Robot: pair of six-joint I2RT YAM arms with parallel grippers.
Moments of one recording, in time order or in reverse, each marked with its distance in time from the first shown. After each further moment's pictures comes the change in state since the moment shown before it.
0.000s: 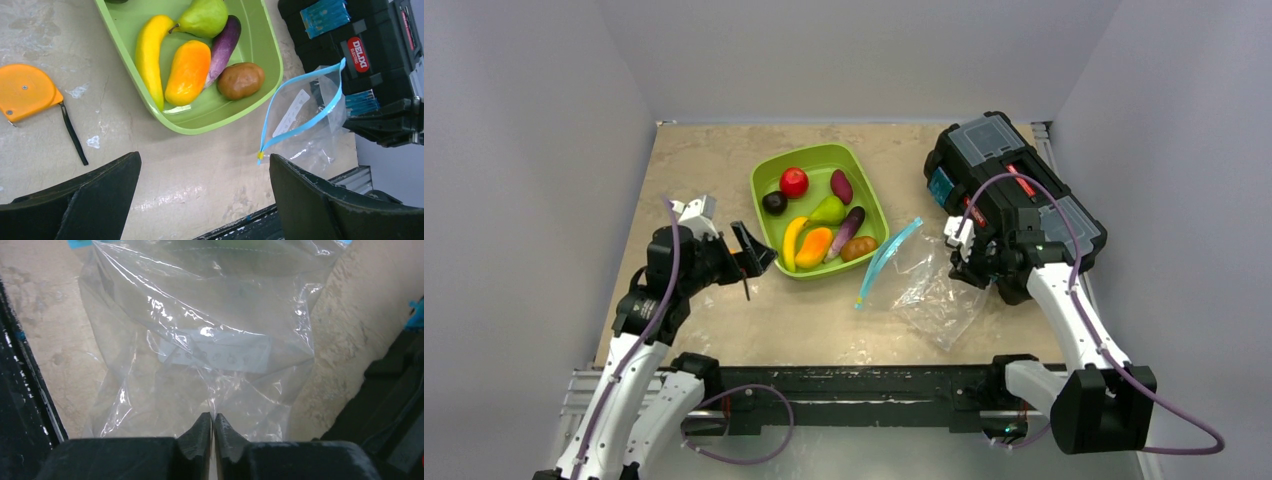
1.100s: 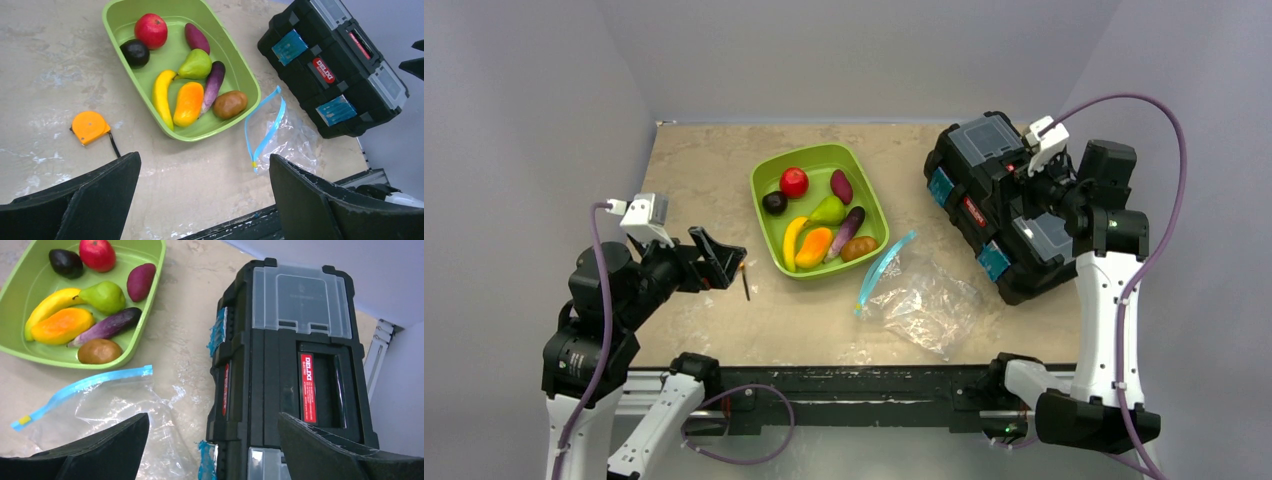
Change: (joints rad) left arm 0.000 -0.077 0.434 -0.328 -0.062 0.151; right arm -0.204 0.010 0.616 -0.101 0.145 0.519
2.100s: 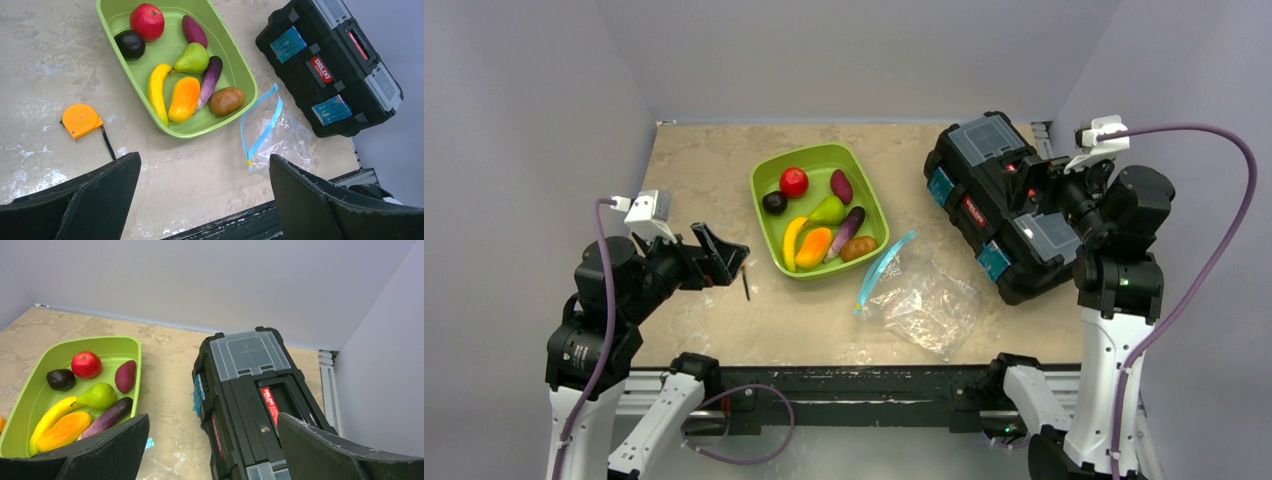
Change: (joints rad) left arm 0.000 0.021 0.002 -0.007 -0.001 -0.035; right arm -0.004 -0.211 -0.029 0.248 0.185 0.388
